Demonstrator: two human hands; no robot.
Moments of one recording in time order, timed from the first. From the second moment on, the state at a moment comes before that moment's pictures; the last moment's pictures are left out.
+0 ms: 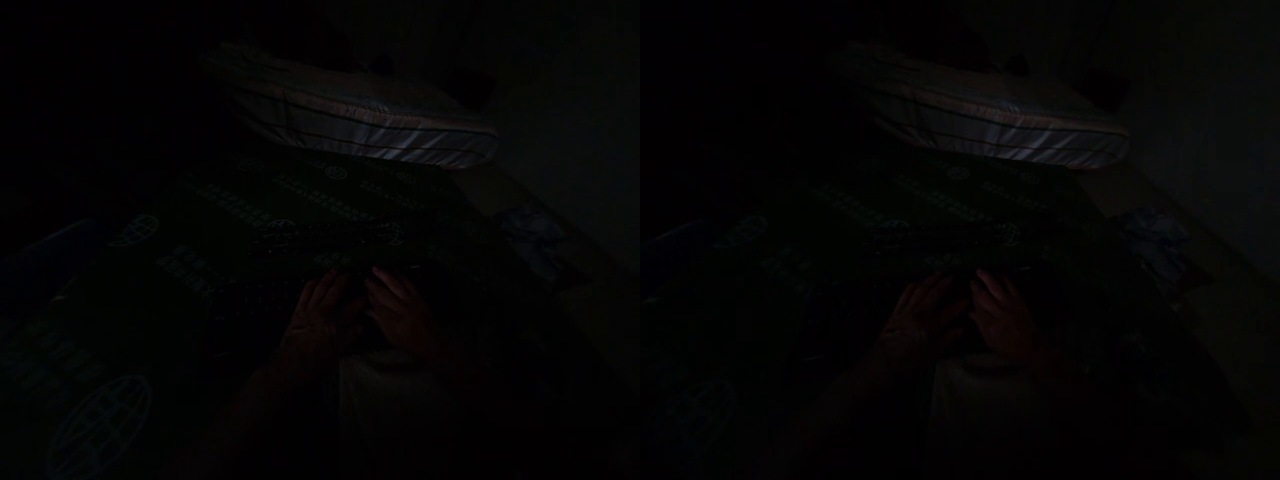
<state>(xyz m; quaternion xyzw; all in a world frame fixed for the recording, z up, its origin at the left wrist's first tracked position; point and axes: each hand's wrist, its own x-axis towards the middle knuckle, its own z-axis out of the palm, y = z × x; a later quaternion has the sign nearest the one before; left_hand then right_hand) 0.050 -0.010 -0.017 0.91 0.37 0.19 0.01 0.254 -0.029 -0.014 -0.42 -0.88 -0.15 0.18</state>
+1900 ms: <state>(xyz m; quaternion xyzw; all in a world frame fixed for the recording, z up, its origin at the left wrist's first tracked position) 0.053 -0.007 -0.013 0.91 0.38 0.17 -0.01 0.321 -0.031 -0.056 -0.72 -0.50 -0.04 0.48</state>
